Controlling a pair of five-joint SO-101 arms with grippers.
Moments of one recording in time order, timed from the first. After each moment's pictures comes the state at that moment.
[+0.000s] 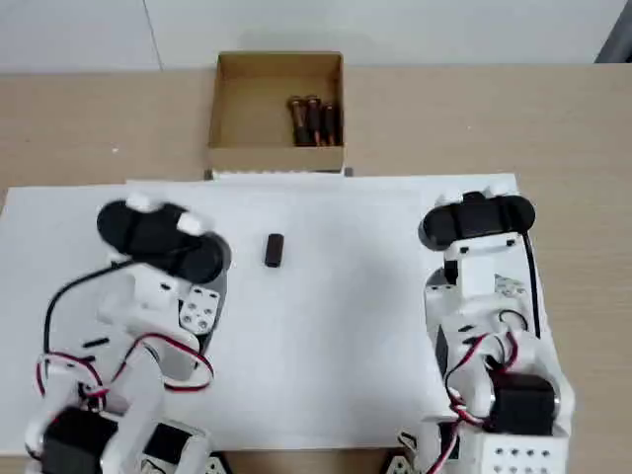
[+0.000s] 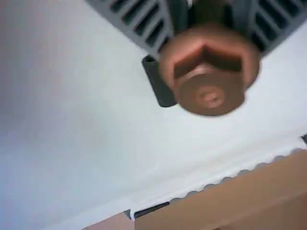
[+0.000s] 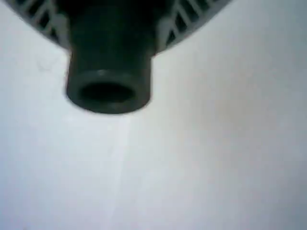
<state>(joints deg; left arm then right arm) 12.9 -79.0 44.4 75.1 -2.6 -0.5 -73.0 51.2 72.5 7.2</state>
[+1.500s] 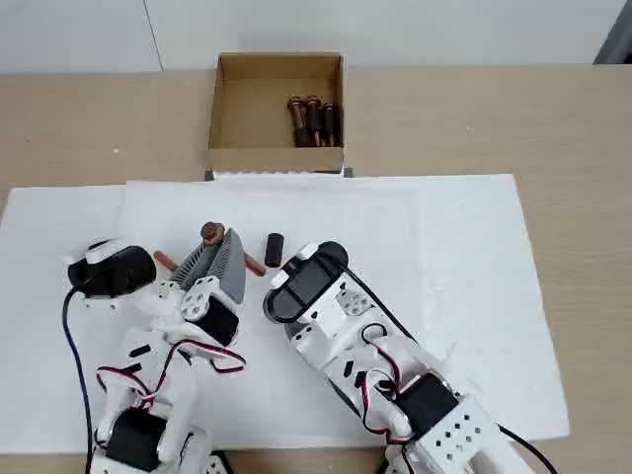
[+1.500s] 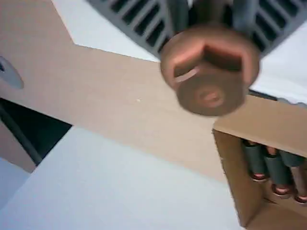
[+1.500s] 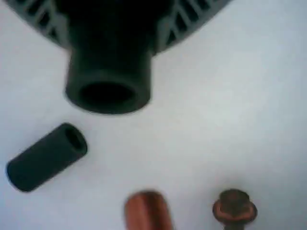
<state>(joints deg) 14.3 -103.1 83.2 40.6 39.1 -42.9 -72.9 74.4 39.9 4.2</state>
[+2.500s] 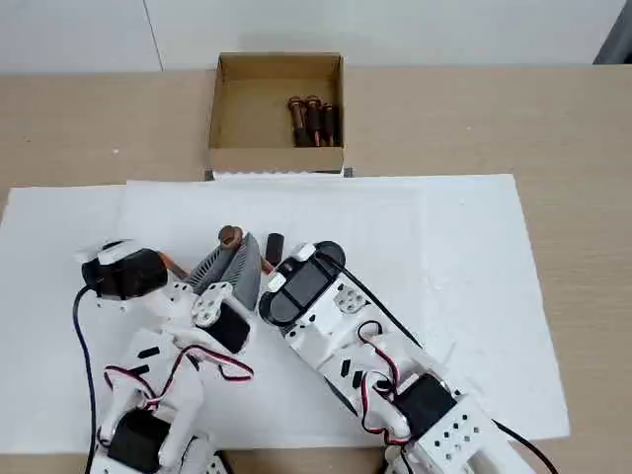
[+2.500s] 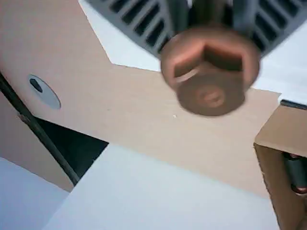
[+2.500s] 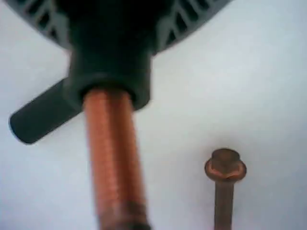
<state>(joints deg) 18.0 -103.2 83.1 40.1 39.4 -44.0 -72.8 74.7 36.0 5.1</state>
